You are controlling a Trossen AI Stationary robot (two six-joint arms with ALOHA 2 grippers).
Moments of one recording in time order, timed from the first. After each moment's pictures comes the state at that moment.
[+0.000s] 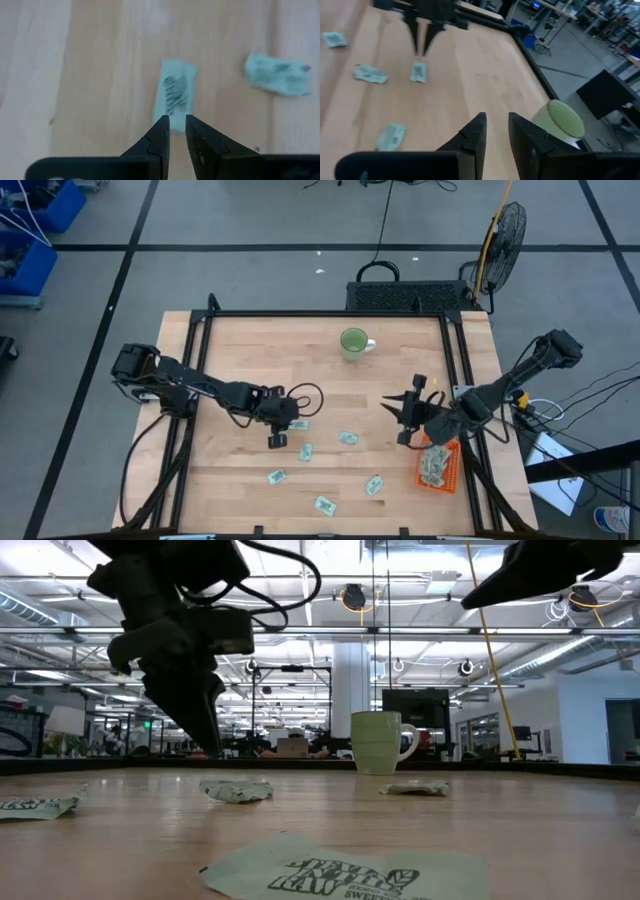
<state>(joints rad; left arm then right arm) -0.17 1.59 0.84 -0.34 -0.06 -0.23 0.56 1.03 0.65 -0.30 0.89 0.13</state>
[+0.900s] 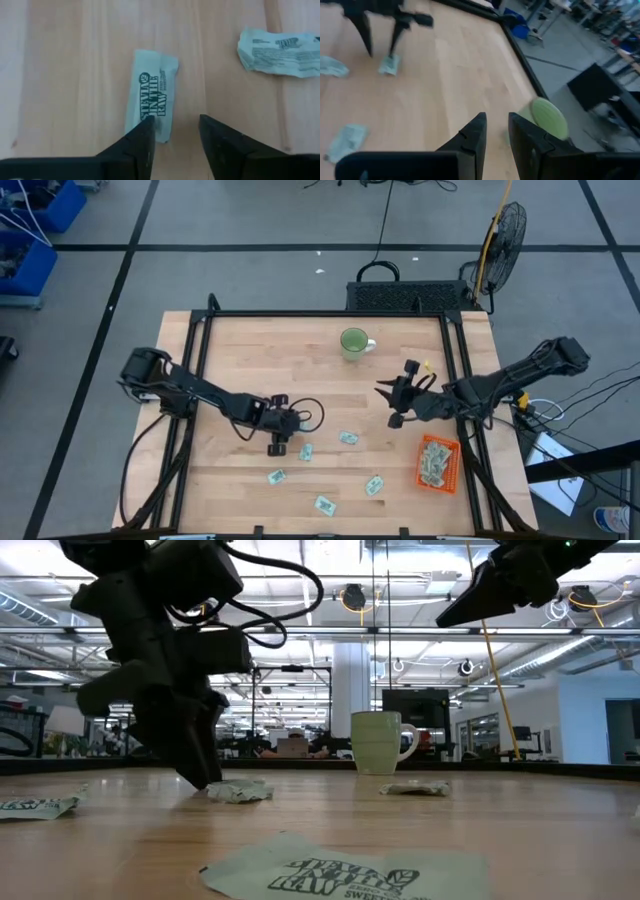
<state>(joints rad) -0.23 1.69 0.80 -0.20 -0.12 -0.16 0.34 1.03 0.65 -0.23 0.75 -0.03</state>
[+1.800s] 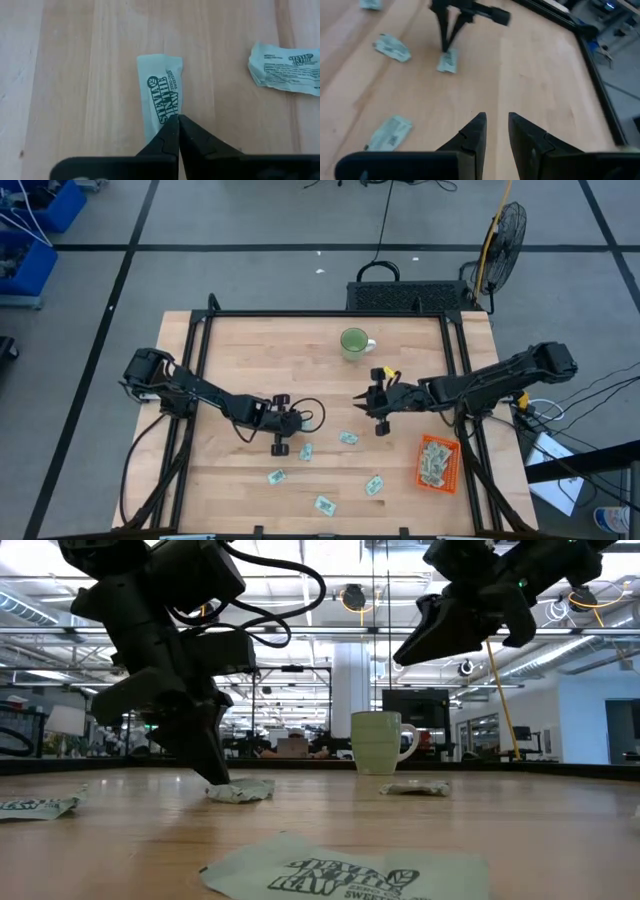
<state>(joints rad) -0.23 1.71 0.80 -0.14 -0.18 -0.16 0.17 1.27 0.65 0.03 0.29 -0.28</state>
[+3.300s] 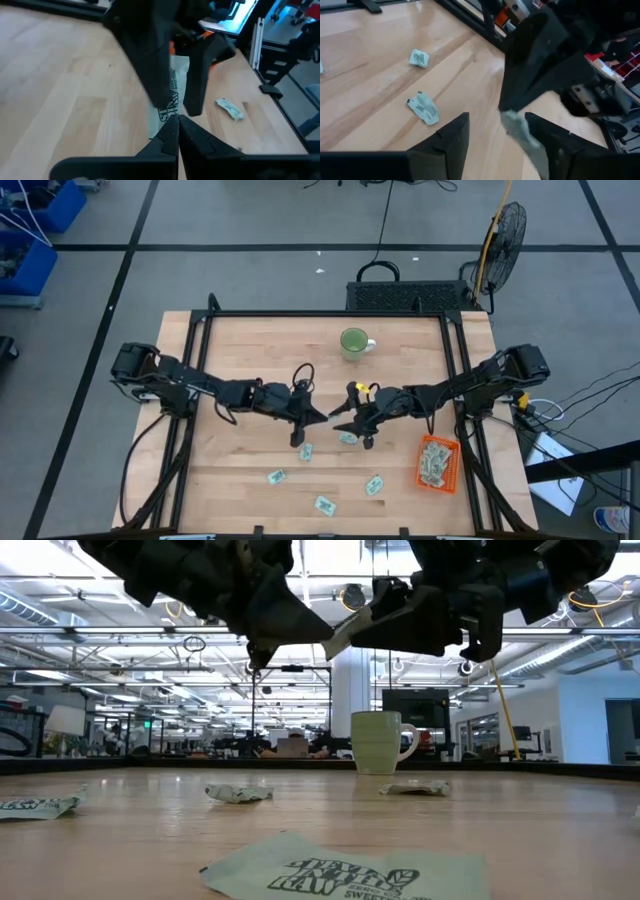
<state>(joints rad) -0.13 1.58 0.80 0.39 0.03 -0.23 0.16 1.54 0.65 0.56 0.02 -0.55</state>
